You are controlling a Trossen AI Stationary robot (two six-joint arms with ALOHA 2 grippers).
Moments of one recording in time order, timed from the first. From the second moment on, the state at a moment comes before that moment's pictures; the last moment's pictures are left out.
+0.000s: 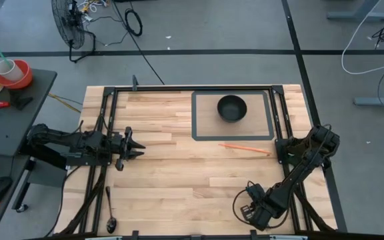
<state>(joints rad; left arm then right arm) -0.21 0.07 0.01 0.05 -0.13 -0.15 0.92 1.82 1.02 -0.68 -0.06 2.11</state>
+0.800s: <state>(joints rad) -0.21 0.07 0.01 0.05 -0.13 -0.15 0.72 1.72 1.12 -0.78 0.33 1.86</state>
